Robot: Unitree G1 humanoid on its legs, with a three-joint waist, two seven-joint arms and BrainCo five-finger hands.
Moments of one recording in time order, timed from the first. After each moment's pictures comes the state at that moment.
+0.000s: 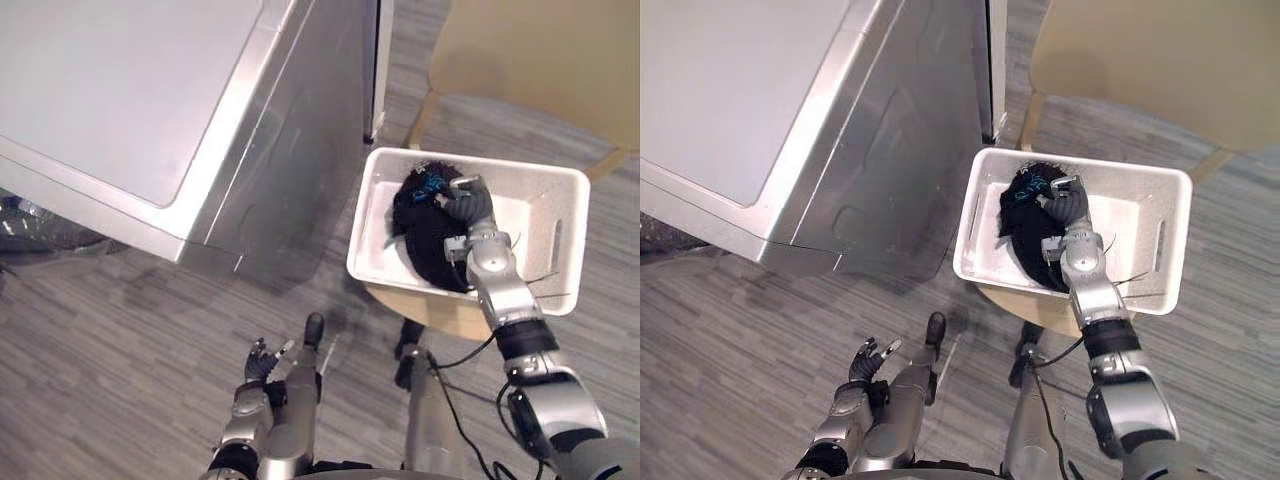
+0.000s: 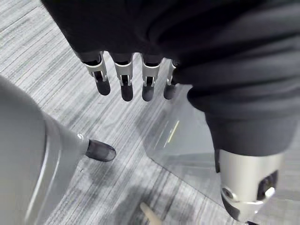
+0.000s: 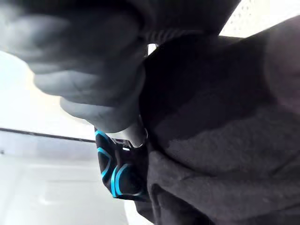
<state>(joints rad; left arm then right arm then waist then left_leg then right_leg) -0.05 -0.02 0.09 0.82 -0.10 -0.06 0.20 -0.48 -0.29 0.00 0.35 0.06 -0.02 -0.22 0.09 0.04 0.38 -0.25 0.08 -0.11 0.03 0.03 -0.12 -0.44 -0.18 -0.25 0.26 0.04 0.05</state>
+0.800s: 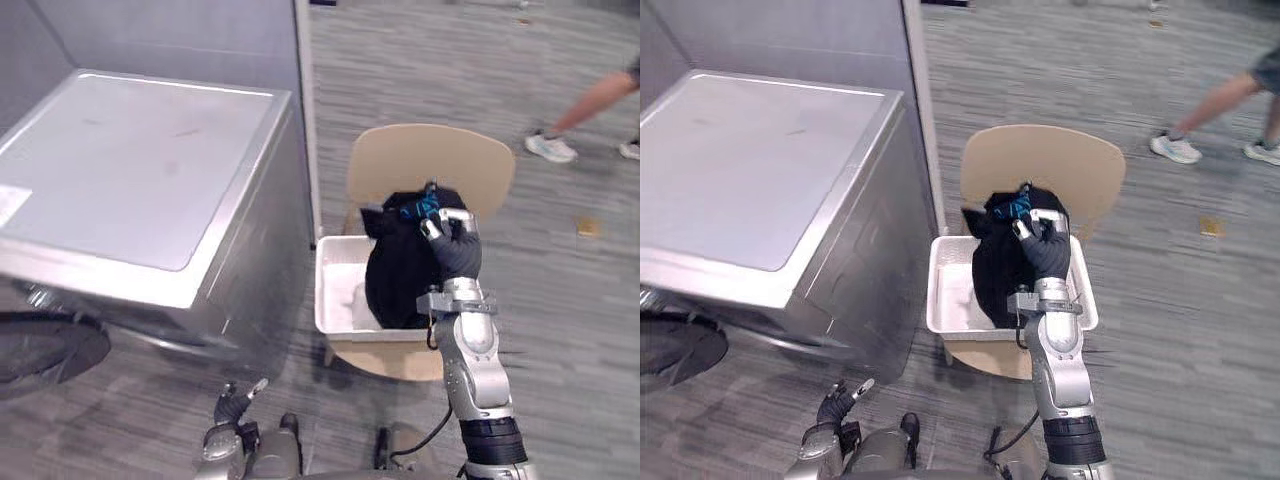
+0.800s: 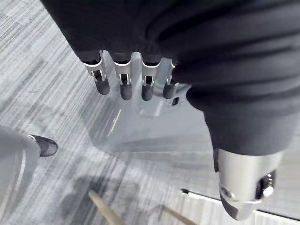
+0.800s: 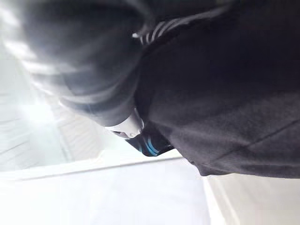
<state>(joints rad) 0.12 -0.02 0.11 0.65 -0.08 -0.03 0.20 -0.13 -0.03 0.08 -0.23 0.19 -0.17 -0.12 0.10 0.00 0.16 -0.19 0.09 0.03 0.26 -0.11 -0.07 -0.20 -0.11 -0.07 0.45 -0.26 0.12</state>
